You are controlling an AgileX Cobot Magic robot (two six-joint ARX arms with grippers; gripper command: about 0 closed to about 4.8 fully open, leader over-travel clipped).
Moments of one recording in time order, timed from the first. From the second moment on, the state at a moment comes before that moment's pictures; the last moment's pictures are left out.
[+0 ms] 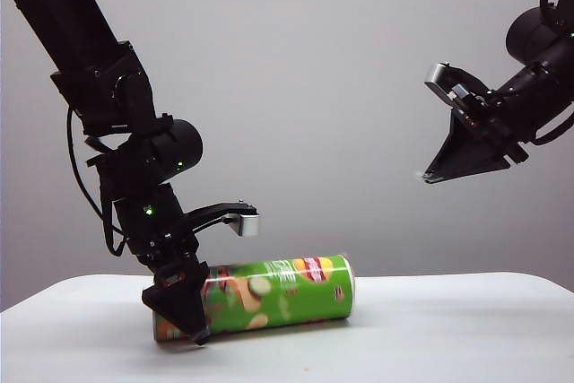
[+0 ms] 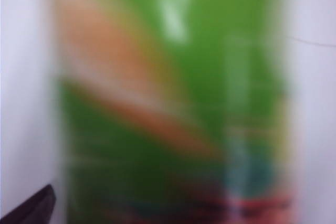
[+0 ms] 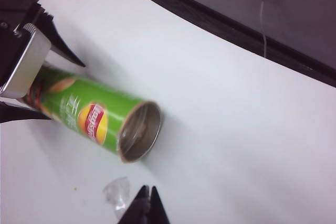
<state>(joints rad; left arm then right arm) -0.36 2.14 1.32 -0.42 0.28 0.86 0.06 1.80 1.22 -0.35 -0.73 -0.29</state>
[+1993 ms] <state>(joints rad) -0.18 0.61 0.62 -0.35 0.10 0.37 0.05 0.65 0.60 -0.16 -0.44 0.06</state>
